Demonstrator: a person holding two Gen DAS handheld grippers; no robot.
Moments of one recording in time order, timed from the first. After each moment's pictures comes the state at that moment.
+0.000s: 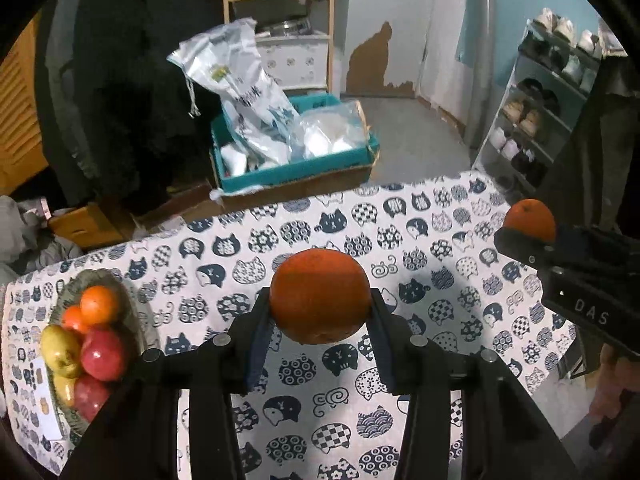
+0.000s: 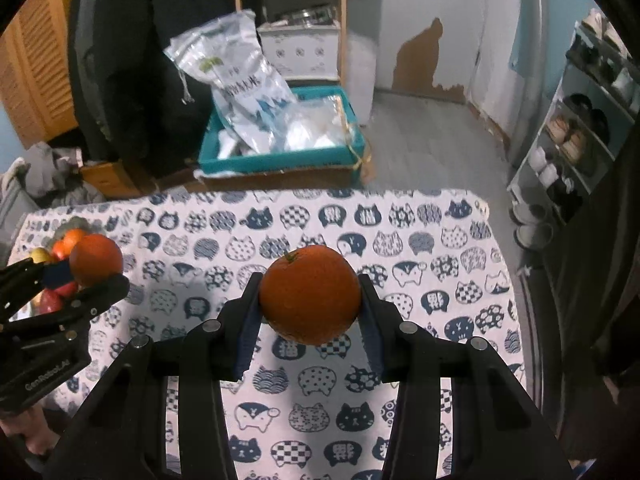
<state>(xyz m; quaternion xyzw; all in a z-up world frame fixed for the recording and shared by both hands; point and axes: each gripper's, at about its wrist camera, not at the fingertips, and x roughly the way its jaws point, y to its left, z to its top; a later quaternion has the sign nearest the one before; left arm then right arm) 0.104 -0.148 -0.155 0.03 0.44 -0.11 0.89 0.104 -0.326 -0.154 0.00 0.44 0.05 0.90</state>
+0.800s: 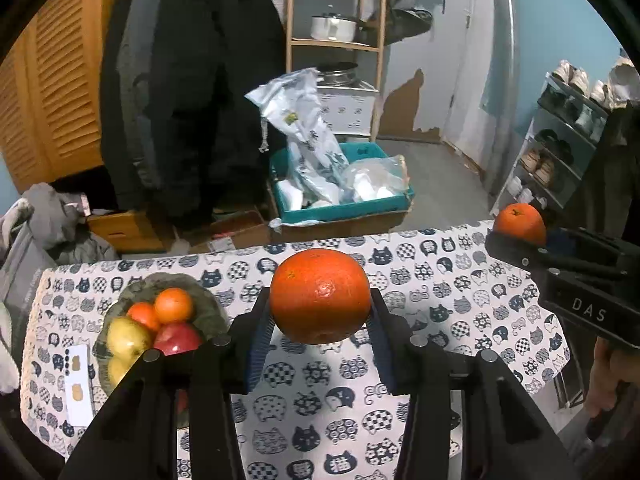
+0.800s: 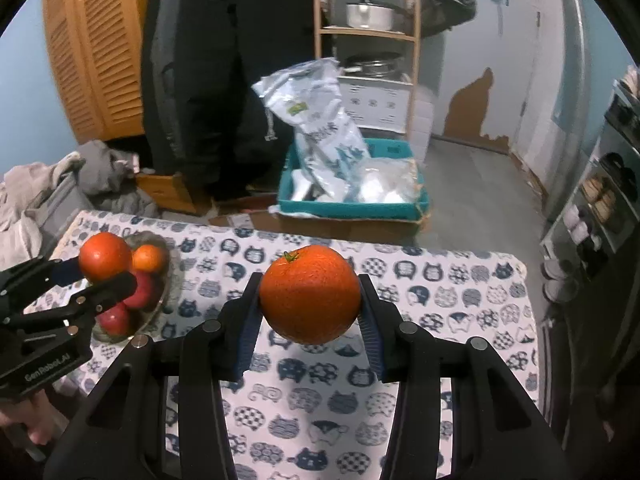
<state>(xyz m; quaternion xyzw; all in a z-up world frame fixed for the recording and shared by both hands) 0.064 -0.064 -0.098 0.00 0.39 -0.06 0.92 0.088 -0.246 -0.094 -0.02 0.39 0.14 0.91</state>
